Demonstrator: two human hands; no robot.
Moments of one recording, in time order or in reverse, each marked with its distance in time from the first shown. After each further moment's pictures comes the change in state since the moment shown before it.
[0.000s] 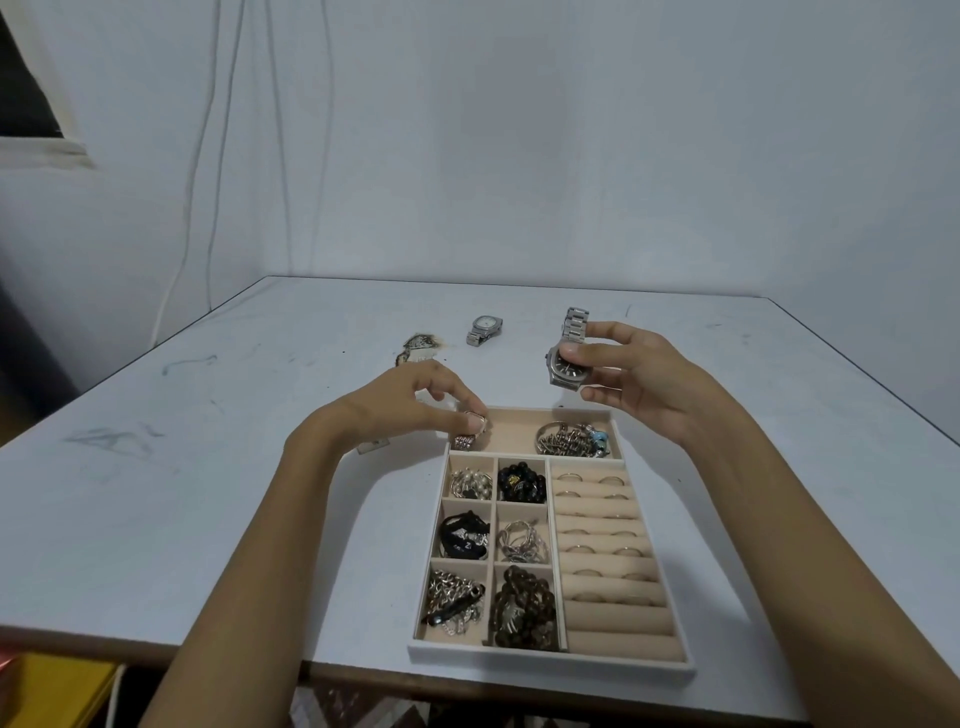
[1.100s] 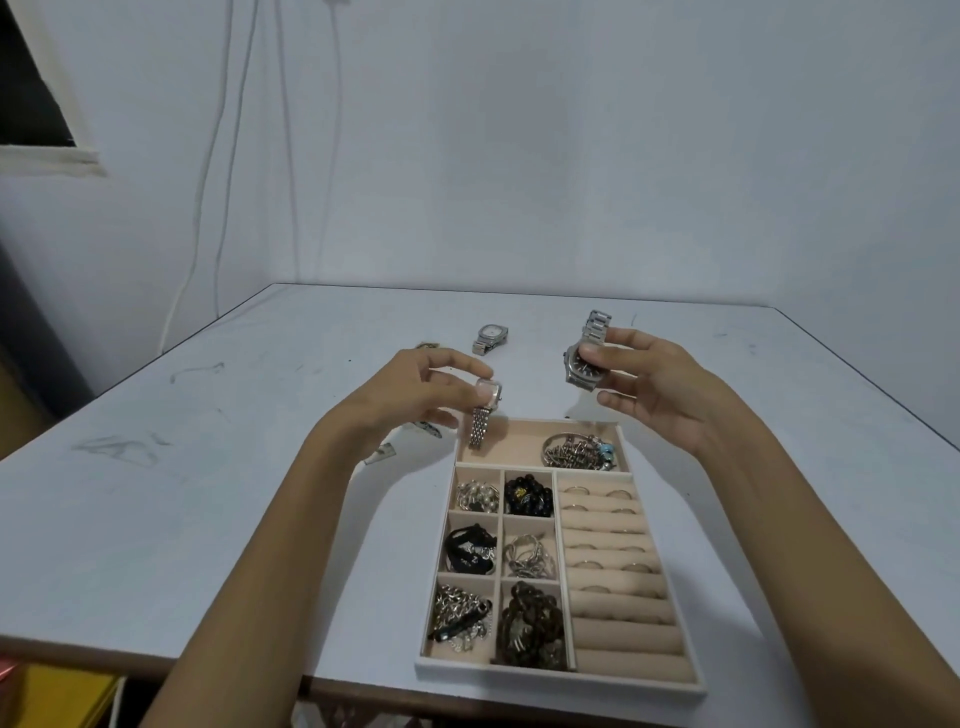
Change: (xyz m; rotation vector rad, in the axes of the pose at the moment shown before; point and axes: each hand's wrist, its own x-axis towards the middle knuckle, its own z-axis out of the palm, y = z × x) left_hand -0.006 0.031 0.000 -0.405 0.126 -0.081; right_hand 0.002 -0.002 -0.006 0.045 0.029 -0.002
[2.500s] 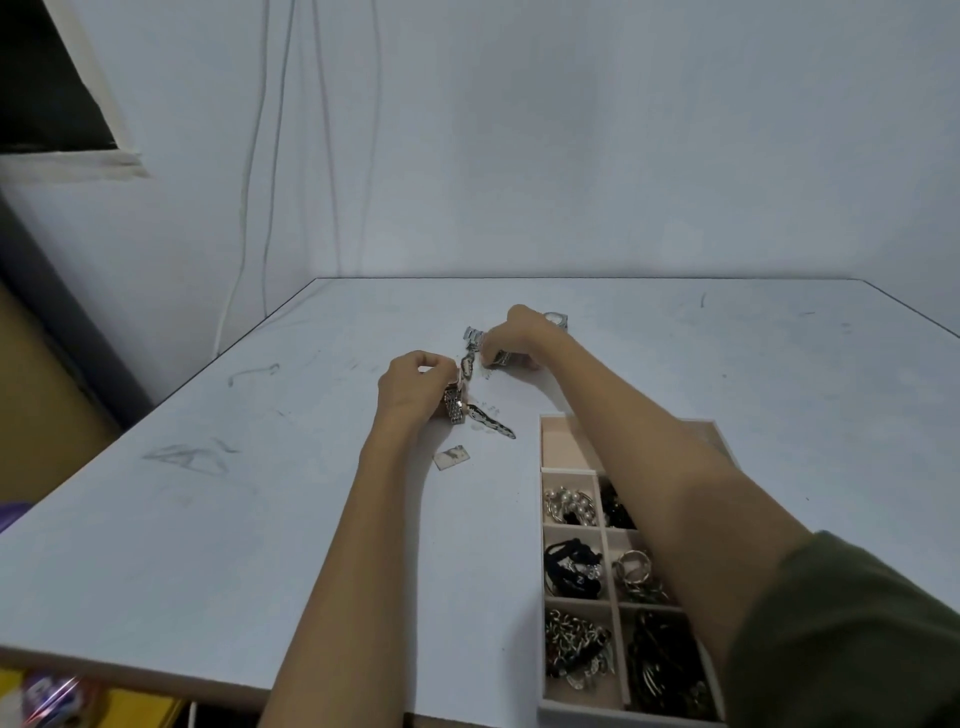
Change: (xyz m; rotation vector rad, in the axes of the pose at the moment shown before) left_hand 0.048 -0.077 -0.060 -0.066 0.588 -0.240; right_hand 0.166 0.042 0.147 -1.018 -0.024 0.065
